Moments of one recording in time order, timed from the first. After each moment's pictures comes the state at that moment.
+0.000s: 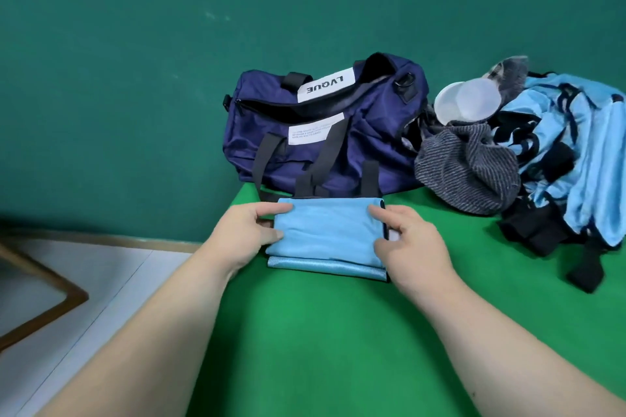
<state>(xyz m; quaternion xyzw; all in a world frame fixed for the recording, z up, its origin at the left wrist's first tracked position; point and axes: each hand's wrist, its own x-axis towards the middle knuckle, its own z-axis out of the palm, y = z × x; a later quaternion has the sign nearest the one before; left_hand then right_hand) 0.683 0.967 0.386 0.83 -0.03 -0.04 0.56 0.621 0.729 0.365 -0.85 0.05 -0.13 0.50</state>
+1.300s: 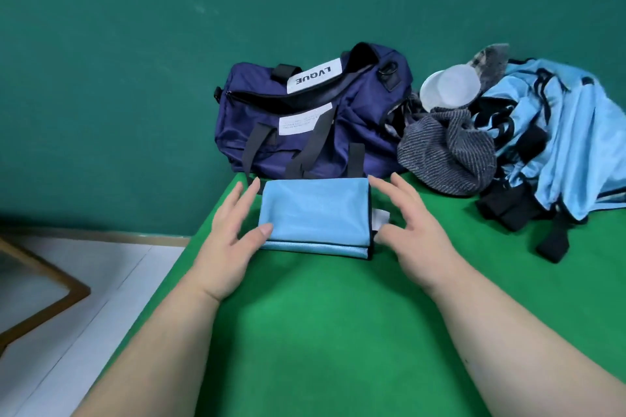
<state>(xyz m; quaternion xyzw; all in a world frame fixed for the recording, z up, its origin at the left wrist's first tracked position) 0.624 0.973 0.372 0.88 -0.14 0.07 0.45 0.591 0.702 0.371 -0.80 -0.05 -0.12 0.59</state>
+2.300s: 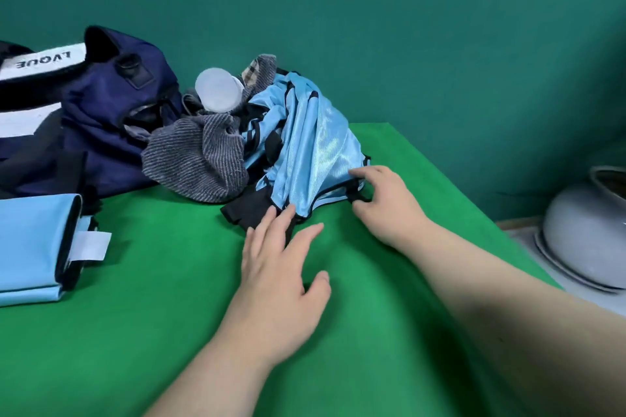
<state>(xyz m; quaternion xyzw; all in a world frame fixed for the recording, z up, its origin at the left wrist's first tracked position) 0.526 0.614 0.344 0.86 -0.34 0.09 0.36 0.534 0.391 0.387 -0.94 0.15 -0.17 0.24</state>
